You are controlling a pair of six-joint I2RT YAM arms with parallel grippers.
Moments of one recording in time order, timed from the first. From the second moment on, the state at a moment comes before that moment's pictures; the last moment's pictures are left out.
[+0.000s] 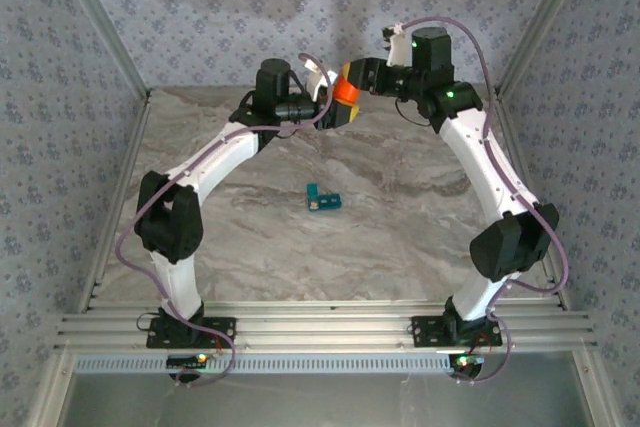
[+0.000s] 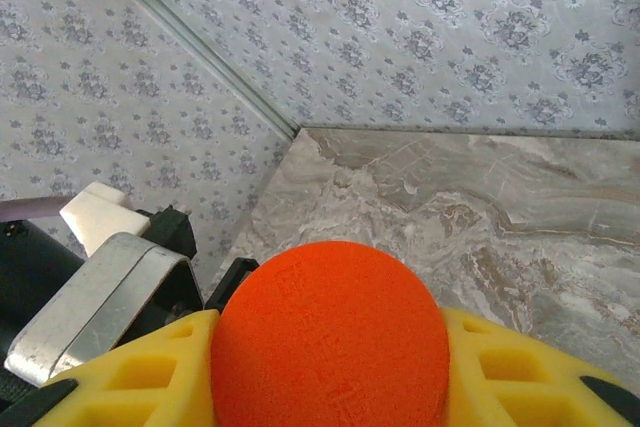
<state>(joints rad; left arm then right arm) -0.53 1.89 1.66 0.02 0.76 -0.11 0.32 1.69 1.82 -0.50 -0.51 0.44</state>
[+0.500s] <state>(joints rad) -0.51 1.89 1.66 0.08 0.79 -0.13 0.23 1.71 1.91 -0.57 -0.68 0.50</state>
